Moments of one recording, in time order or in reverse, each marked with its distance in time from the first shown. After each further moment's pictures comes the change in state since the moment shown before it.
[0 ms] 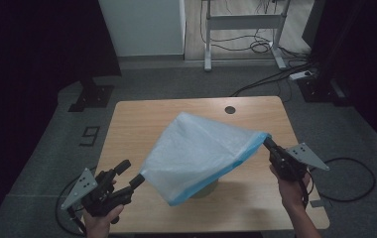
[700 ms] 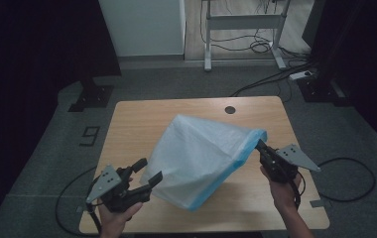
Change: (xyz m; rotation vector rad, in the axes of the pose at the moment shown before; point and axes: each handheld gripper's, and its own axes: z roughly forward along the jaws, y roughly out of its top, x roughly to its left) left arm -0.033 0.003 0.044 0.098 -0.027 0.080; right arm 0.029 0.009 0.002 -0.021 0.070 -0.017
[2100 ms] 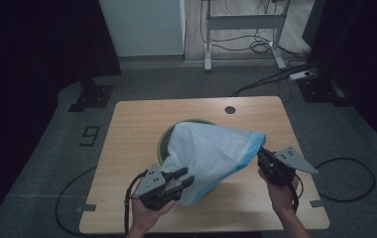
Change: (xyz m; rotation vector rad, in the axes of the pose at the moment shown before) left arm -0.024 -0.020 0.061 0.126 -0.159 0.082; right arm 0.003 -0.008 -0.001 0.009 0.013 0.020
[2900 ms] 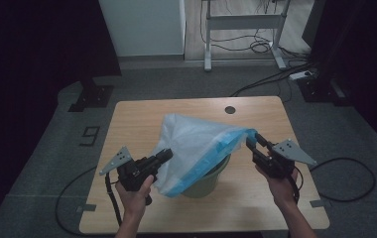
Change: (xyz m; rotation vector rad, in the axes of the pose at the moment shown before) left arm 0.049 0.018 -0.029 -0.252 -0.011 -0.304; right arm -0.001 0.012 0.008 0.002 0.031 -0.023
